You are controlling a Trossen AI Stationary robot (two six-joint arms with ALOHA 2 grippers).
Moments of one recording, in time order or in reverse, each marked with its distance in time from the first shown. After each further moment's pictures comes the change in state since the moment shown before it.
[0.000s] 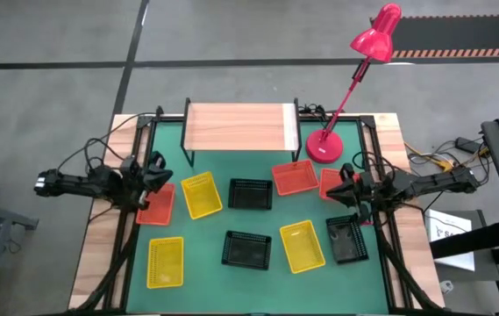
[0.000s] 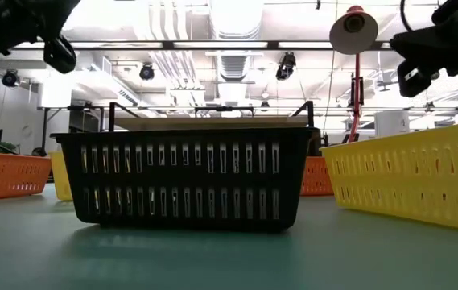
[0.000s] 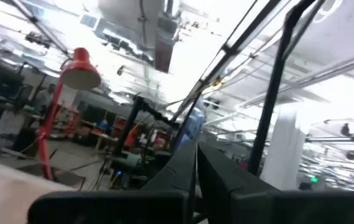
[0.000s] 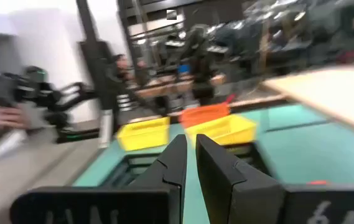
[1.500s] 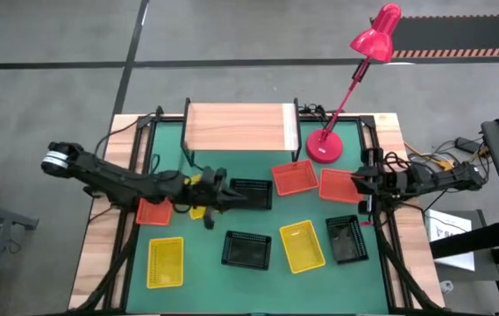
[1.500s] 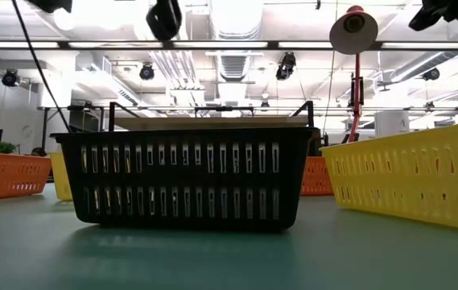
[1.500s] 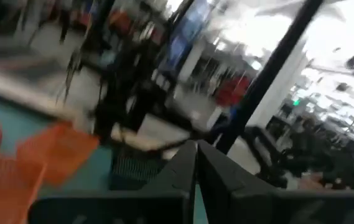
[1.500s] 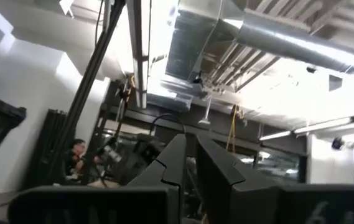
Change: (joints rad) left arm -0.080 1.181 0.736 0.026 0.065 -0.231; right arm 0.000 0.110 0.001 0.649 -0.022 -0.540
